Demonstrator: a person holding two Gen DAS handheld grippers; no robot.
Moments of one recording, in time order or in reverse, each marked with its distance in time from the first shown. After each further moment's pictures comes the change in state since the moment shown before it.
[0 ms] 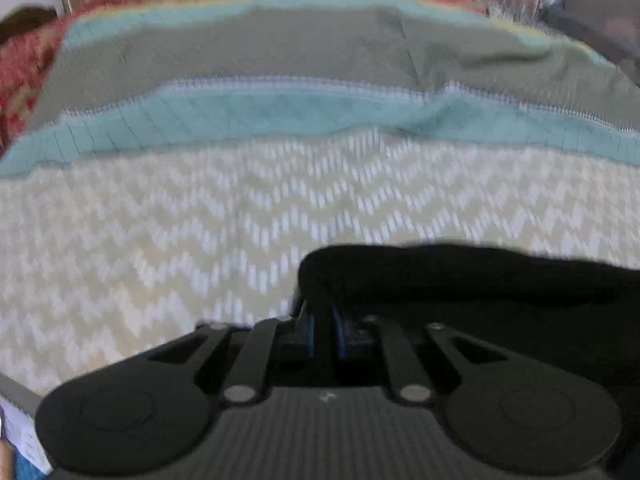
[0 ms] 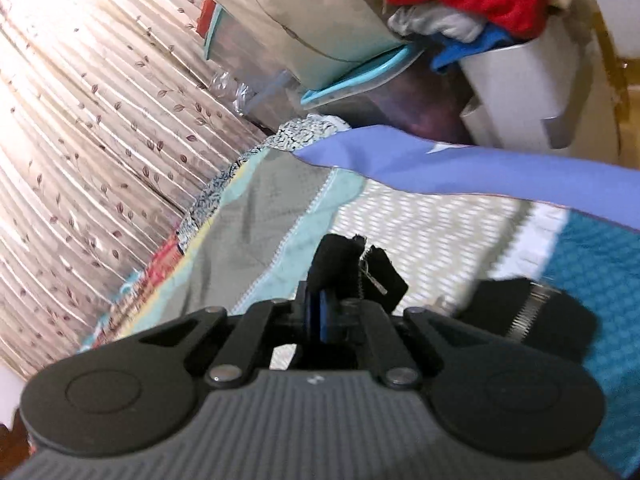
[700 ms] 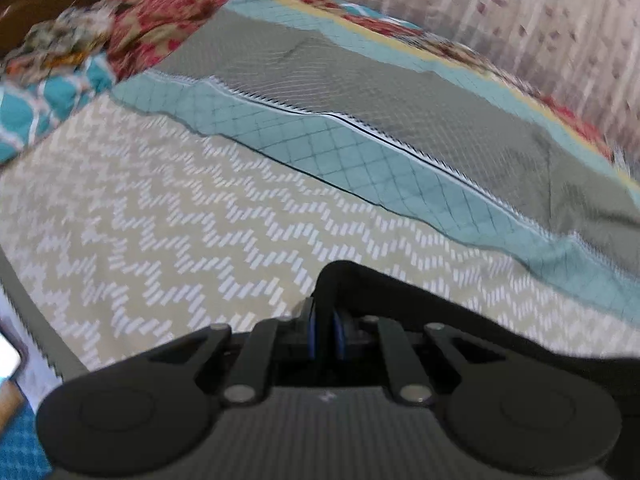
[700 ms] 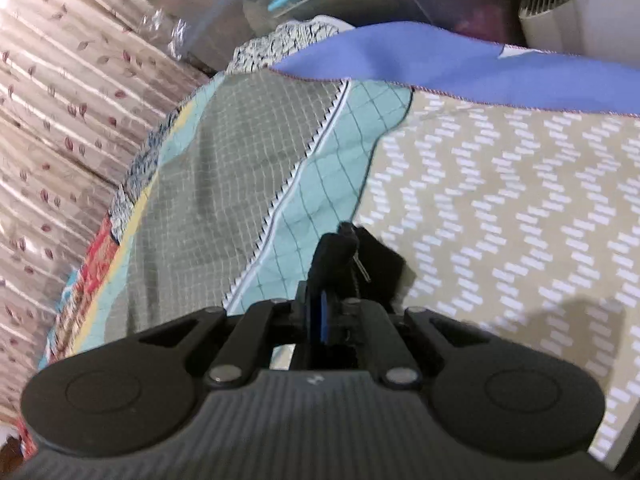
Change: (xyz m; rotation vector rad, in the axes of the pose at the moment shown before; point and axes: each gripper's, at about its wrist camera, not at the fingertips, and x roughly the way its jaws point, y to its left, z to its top) left arm -0.009 0.085 0.008 -0.468 -0.103 0.135; right arm 0.226 0.050 -0.003 0.090 0.146 -0.146
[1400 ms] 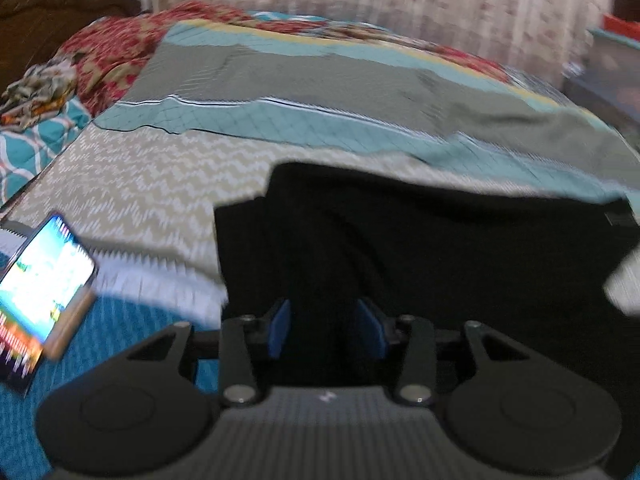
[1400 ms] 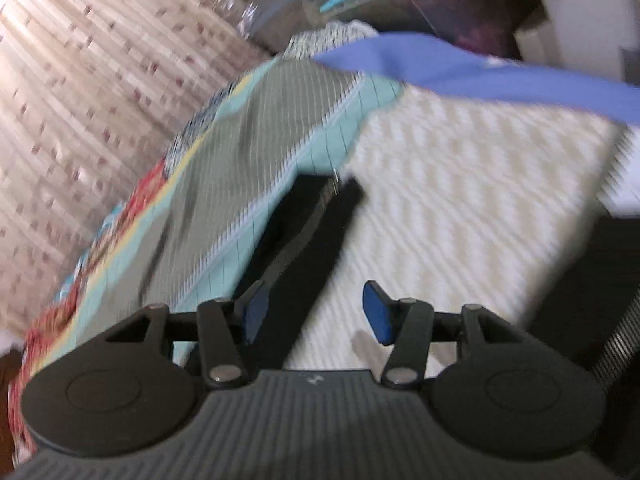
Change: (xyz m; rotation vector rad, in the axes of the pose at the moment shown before) left arm -0.152 0.008 -0.111 0.315 0.017 -0.115; right arm -0.126 -0.087 -0.067 -0.225 0.058 0.135
